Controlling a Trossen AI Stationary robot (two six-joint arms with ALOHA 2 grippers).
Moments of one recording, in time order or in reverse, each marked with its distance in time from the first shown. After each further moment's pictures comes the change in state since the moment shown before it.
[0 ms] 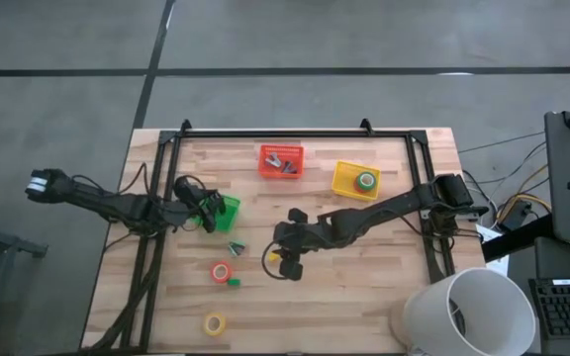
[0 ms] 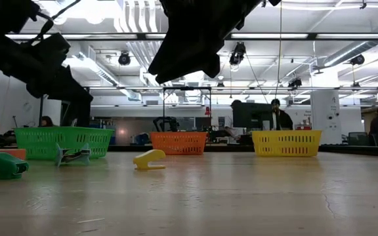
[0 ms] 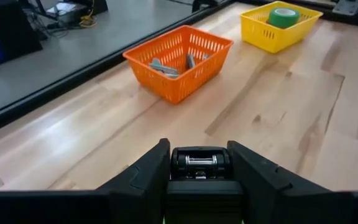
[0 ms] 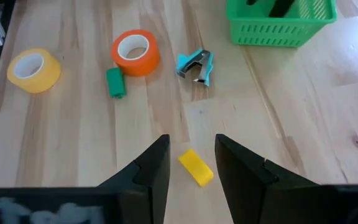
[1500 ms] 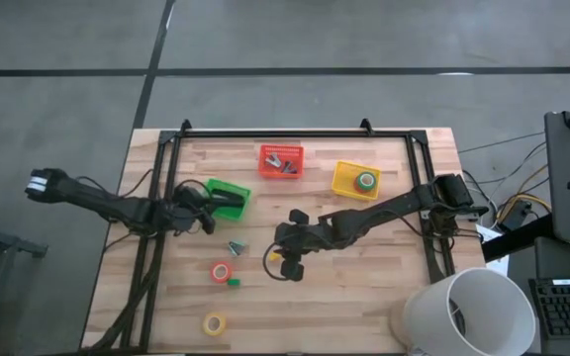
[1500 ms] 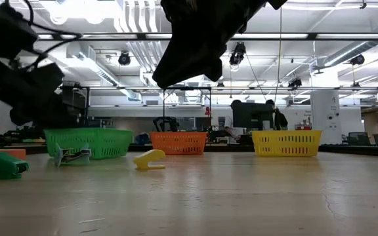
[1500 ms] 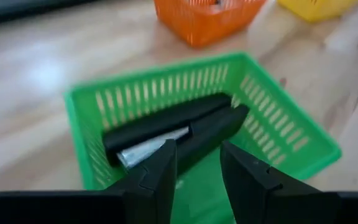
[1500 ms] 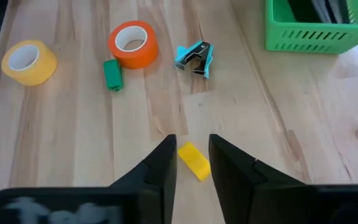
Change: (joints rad) left arm 0.000 0.029 -0.104 -0.049 0.056 -0.326; right arm 0.002 0.000 -0.024 0.012 -0.001 0.000
